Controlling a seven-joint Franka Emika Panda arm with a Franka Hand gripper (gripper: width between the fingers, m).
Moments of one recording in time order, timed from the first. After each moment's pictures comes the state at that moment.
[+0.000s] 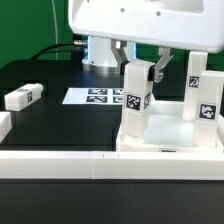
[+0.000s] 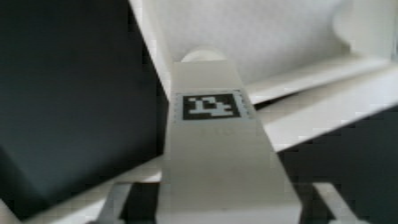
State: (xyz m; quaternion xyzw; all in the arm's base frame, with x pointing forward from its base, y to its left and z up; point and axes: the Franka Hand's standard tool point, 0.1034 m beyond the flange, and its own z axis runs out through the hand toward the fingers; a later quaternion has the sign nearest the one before) arm 0.627 -0.008 0.125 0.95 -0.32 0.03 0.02
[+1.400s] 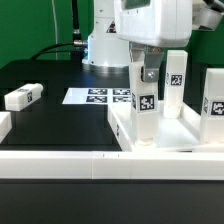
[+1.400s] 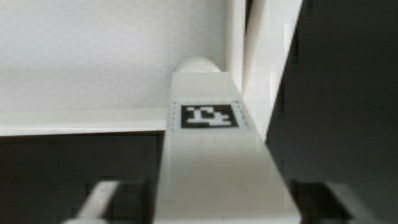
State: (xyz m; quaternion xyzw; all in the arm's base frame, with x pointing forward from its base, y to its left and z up) arm 0.628 -0.003 0.122 0.78 -0.63 0.04 -0.03
